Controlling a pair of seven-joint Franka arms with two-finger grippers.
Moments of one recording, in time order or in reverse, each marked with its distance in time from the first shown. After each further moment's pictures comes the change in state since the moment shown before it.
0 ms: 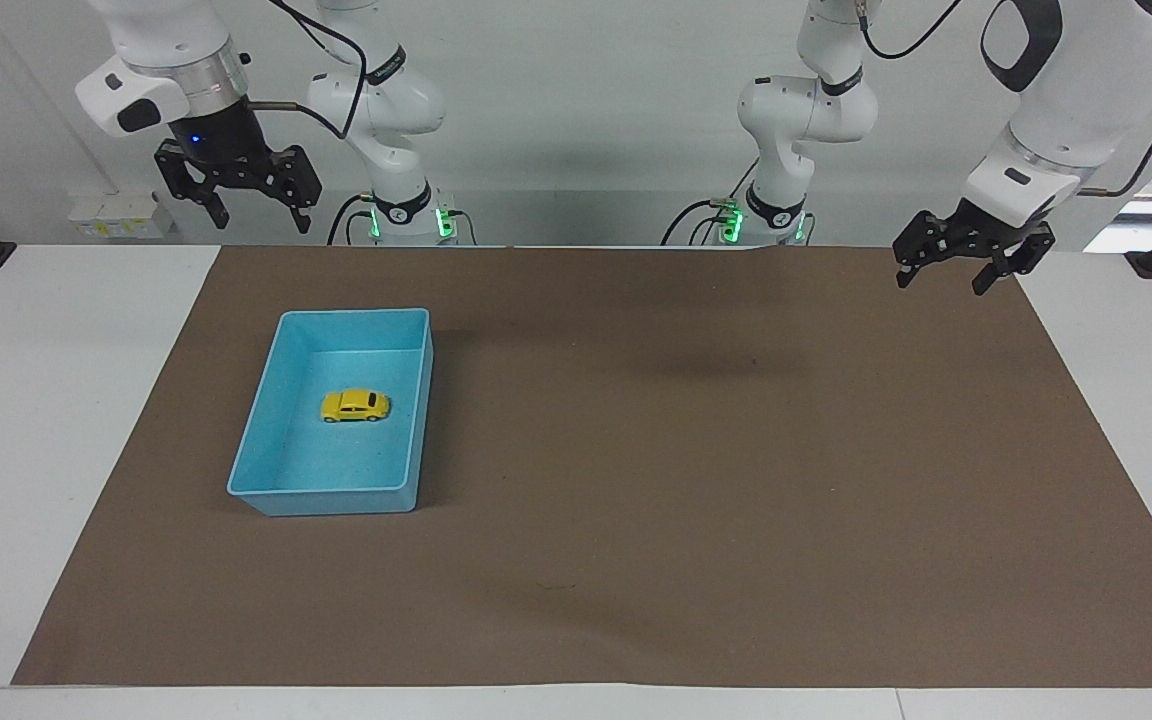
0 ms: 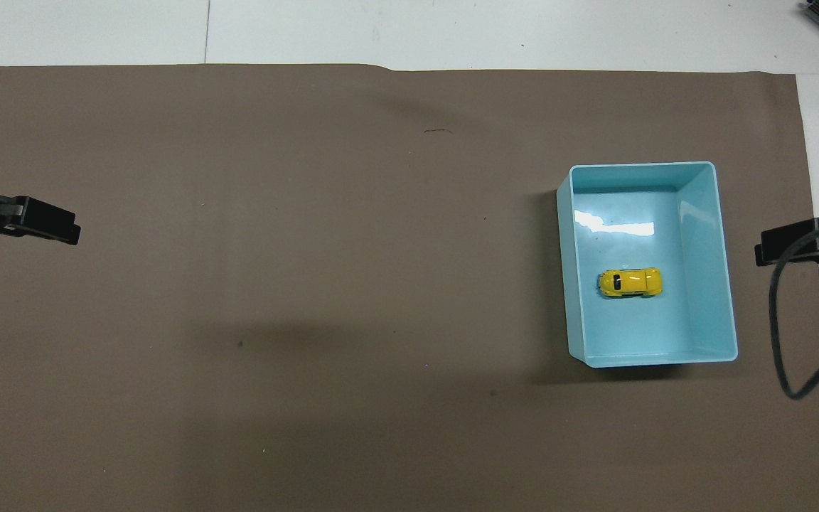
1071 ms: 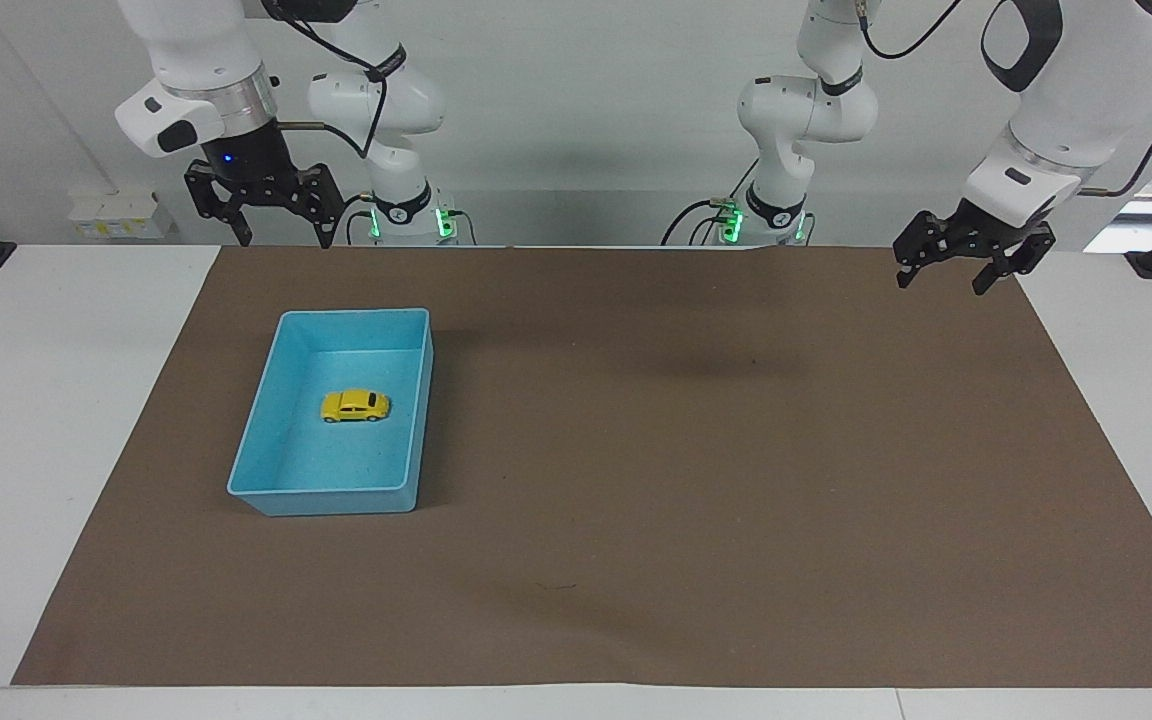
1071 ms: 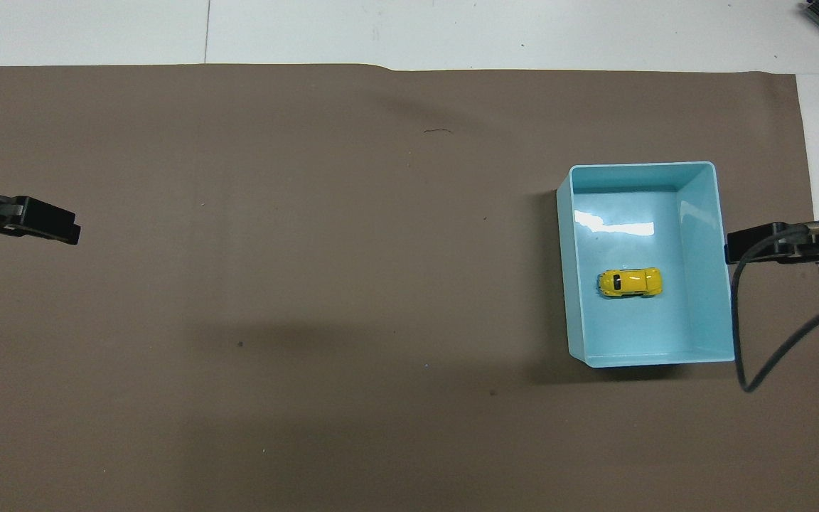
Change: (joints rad) left arm 0.000 0.000 0.001 0.000 0.001 0.000 -0.001; right arm 0.008 -0.059 0.017 -0.146 0.006 0.120 0.000
